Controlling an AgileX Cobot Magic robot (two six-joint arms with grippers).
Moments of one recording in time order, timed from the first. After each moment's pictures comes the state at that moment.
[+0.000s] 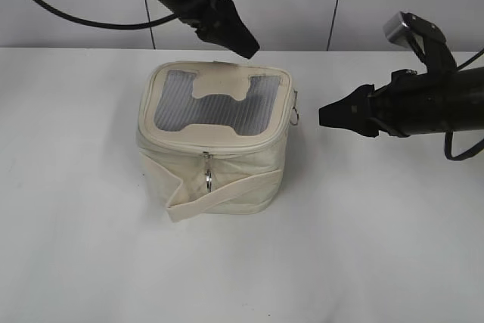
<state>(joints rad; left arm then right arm) -0.41 2.22 -2.02 -0.76 1.21 1.08 0.17 1.70 -0.76 1.65 0.53 -1.61</state>
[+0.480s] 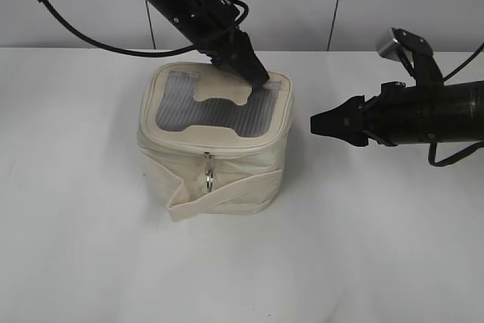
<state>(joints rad) -0.45 2.31 -2.05 -0.71 1.22 1.05 0.17 1.79 -0.75 1.79 0.59 -1.81</state>
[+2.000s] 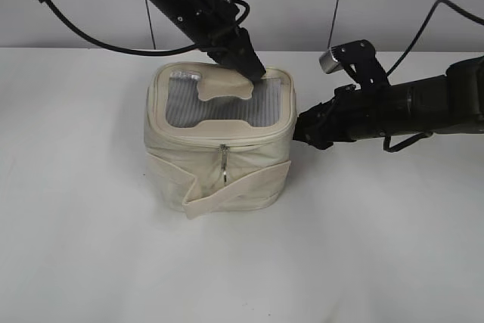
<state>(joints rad) -0.46 2.31 -2.05 -0.68 1.16 0.91 0.27 1.97 -0.92 1.83 0.50 -2.05</state>
